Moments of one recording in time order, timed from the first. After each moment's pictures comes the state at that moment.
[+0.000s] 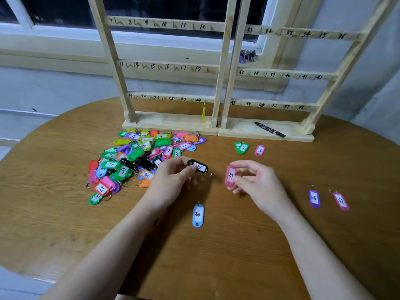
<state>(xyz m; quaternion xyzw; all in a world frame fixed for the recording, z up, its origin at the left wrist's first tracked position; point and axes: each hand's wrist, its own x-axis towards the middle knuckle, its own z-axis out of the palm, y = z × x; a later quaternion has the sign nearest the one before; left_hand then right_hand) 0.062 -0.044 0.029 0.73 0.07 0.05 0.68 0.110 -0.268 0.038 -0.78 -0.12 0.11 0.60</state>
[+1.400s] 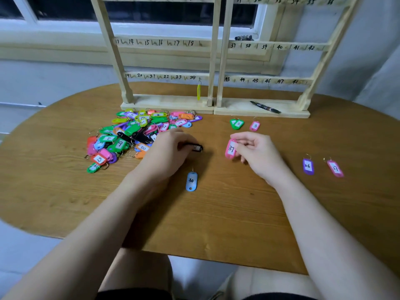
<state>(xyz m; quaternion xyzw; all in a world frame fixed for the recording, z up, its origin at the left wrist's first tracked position) 0.054 -0.050 0.028 0.93 -0.04 0.17 0.32 0.114 -0.283 0.023 -0.83 -0.15 0.04 0.54</state>
